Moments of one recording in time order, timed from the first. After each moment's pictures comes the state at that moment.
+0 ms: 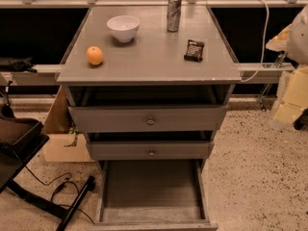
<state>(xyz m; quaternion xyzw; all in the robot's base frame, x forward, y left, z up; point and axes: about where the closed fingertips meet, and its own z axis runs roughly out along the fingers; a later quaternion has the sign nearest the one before) 0.438 -0.216 0.977 -0.60 0.78 -0.04 0.16</state>
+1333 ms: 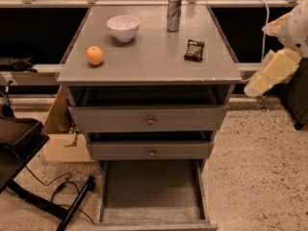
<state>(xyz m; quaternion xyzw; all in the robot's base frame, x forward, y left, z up) 0.523 -0.225 0.971 -0.54 0.79 0.01 0.30</state>
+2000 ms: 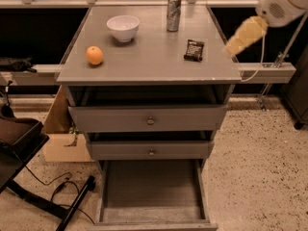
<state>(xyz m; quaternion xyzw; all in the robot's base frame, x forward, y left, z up) 0.635 -0.229 0.980 -0.43 0.85 0.00 0.32</state>
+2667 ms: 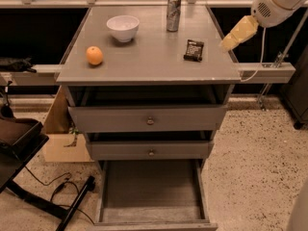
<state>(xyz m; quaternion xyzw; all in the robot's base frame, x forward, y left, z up) 0.681 -0.252 0.948 -0.30 0.91 -0.01 0.27</state>
